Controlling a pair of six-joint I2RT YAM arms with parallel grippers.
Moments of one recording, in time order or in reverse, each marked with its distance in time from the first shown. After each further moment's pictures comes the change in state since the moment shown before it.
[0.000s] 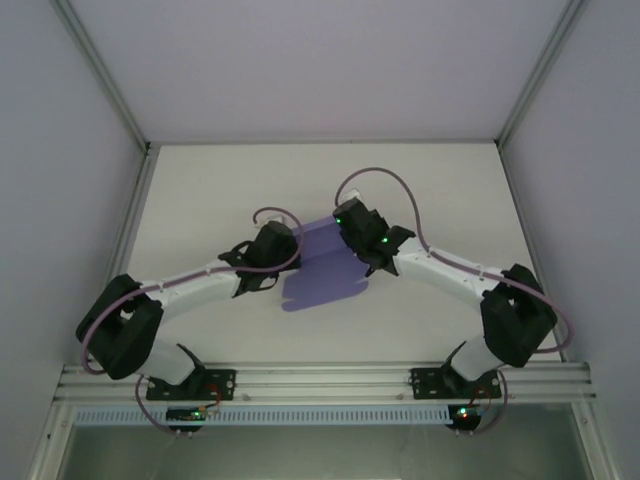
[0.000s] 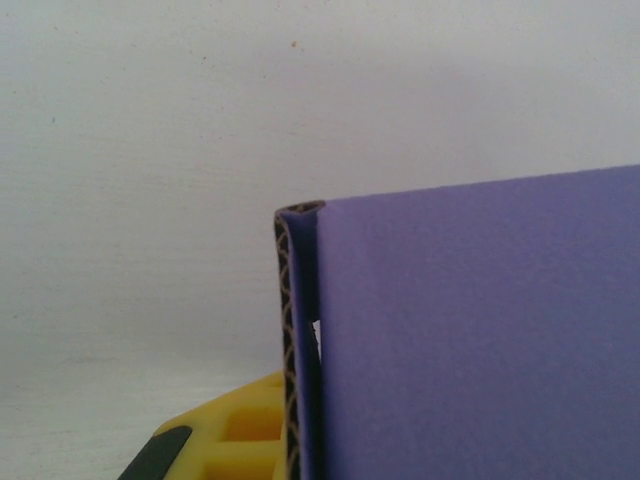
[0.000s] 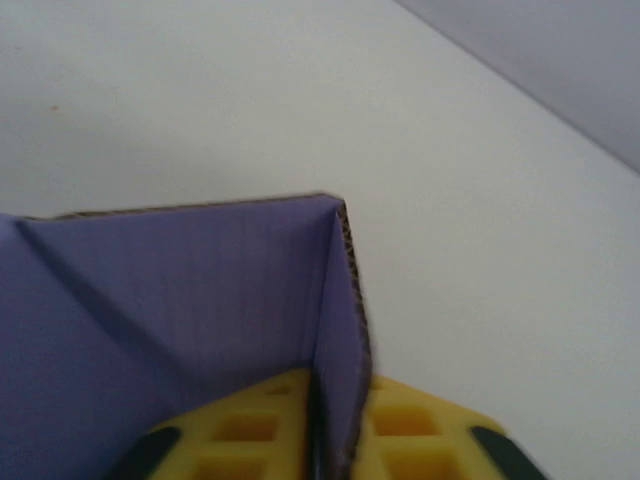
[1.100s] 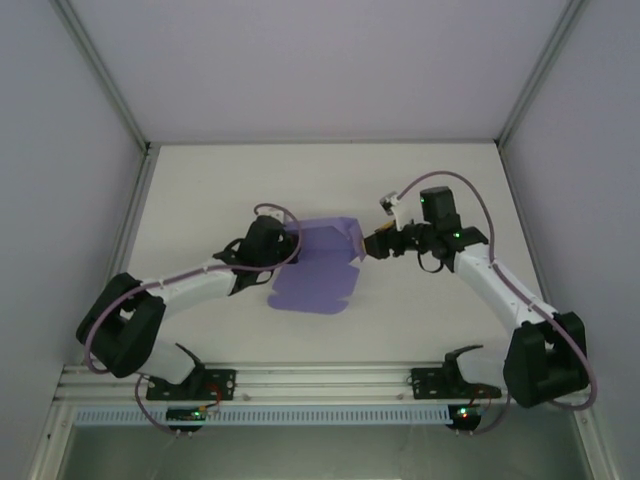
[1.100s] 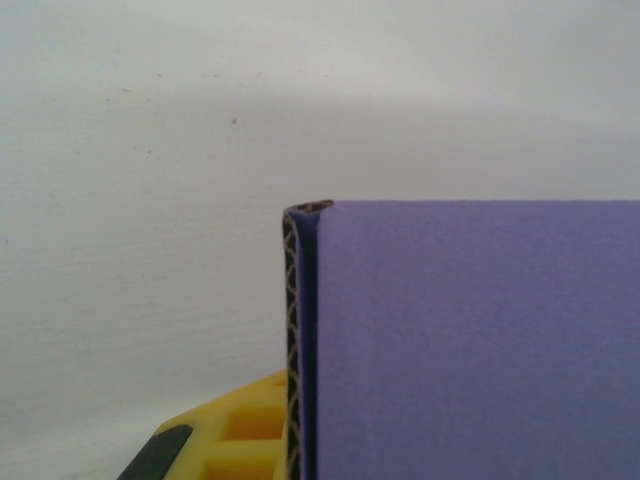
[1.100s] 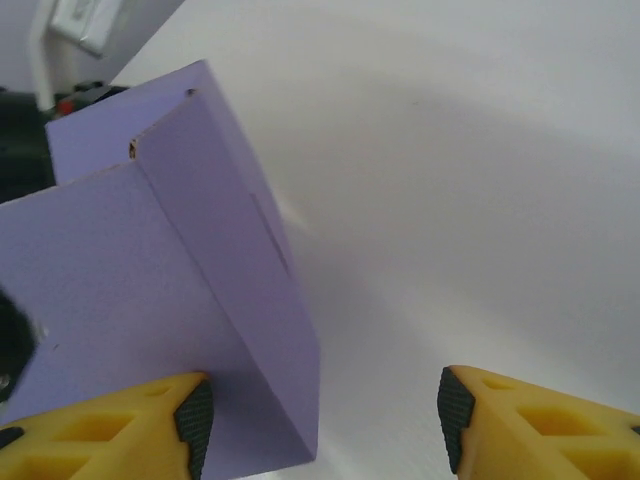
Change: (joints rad) left arm 0.066 0.010 -0.034 0.170 0.098 0.189; right arm -0.456 -0.231 -0.164 -0.026 -1.231 -0.085
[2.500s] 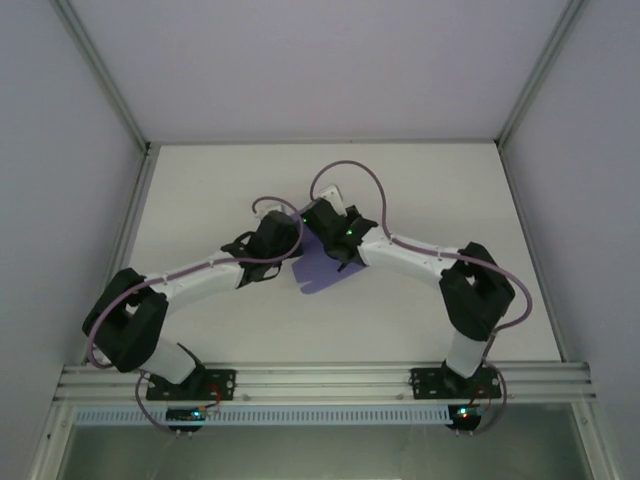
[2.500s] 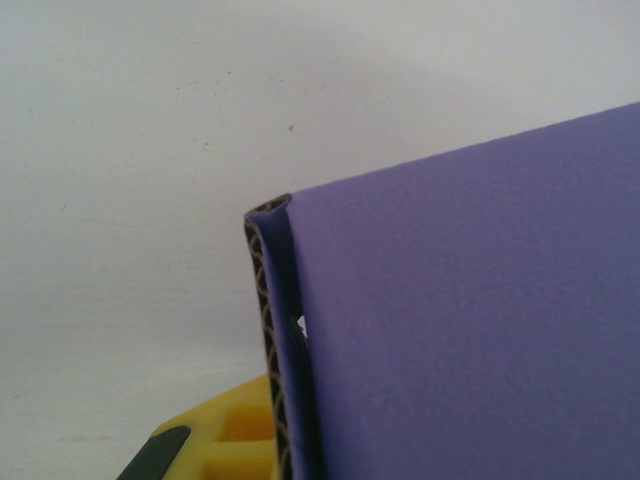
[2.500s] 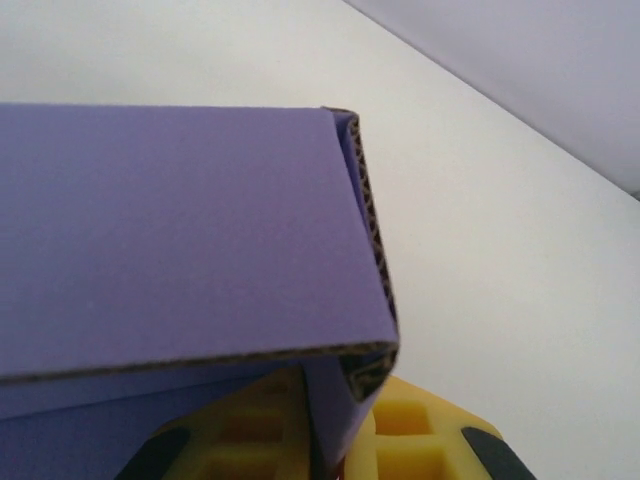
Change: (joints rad) left arm -0.049 0.035 0.113 -0.160 -0.147 -0.196; right arm 0.540 0.508 0.408 -0.057 1.458 0.245
